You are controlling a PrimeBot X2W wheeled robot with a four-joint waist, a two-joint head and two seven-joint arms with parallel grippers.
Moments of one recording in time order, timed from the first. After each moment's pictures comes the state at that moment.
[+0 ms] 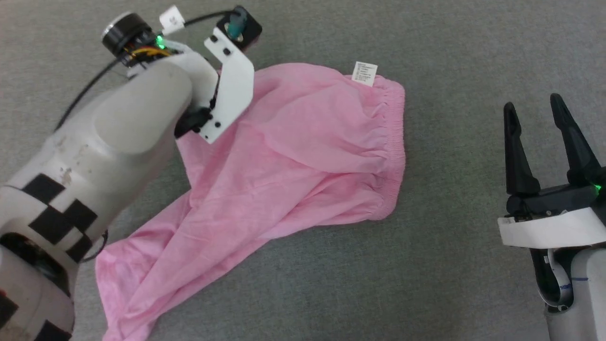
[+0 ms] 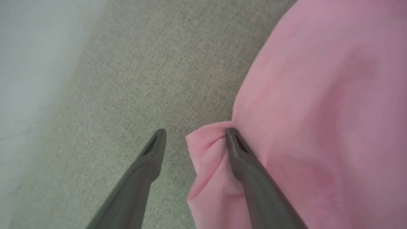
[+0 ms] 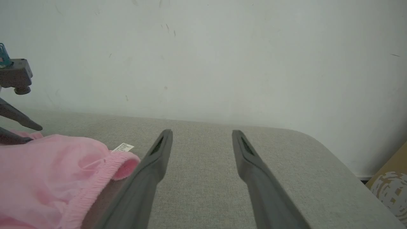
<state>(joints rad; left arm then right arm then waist) -1.30 0.39 -1.24 0.75 -0.68 -0.12 0.57 -0.22 -0.15 -0.02 -0.06 0.13 0.13 -0.26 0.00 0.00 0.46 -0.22</state>
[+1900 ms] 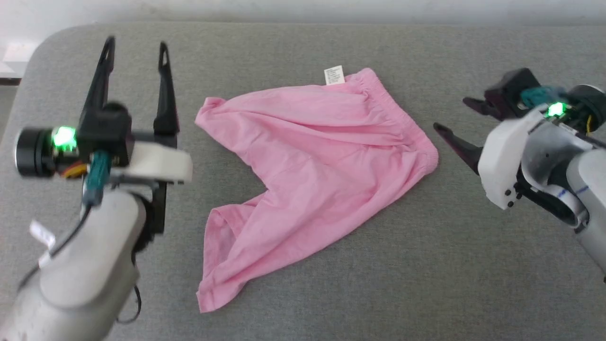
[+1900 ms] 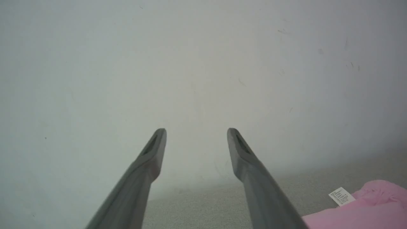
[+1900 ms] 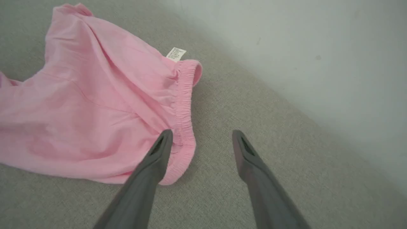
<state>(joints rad) -0.63 0.54 -0.58 0.12 -0.42 0.48 -0.26 -0.75 -0.62 0.68 0.20 0.60 0.13 0.35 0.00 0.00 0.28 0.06</state>
